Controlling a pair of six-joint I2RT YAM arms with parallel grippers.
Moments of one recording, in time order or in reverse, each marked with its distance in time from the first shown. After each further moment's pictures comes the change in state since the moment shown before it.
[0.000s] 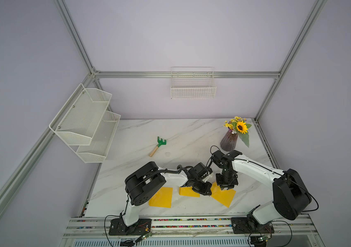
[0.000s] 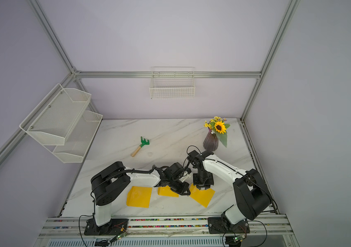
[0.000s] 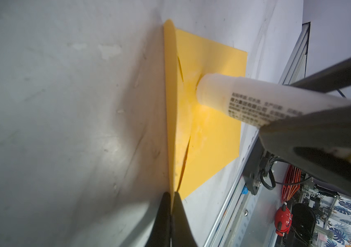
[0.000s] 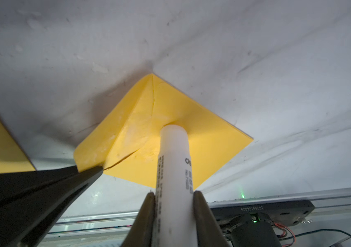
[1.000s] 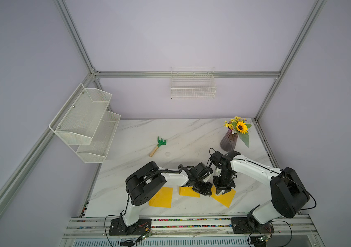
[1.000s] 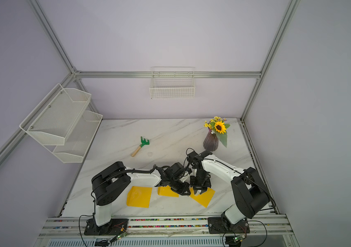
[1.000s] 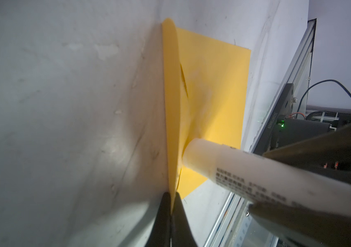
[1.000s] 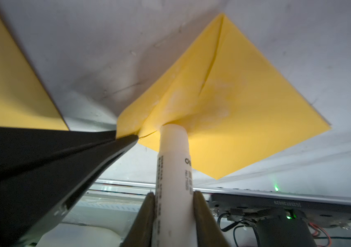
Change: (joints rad) left arm -0.006 0.006 0.023 -0.034 -0.010 0.007; right arm 0.014 0.033 0.009 -0.039 -0.110 -0.039
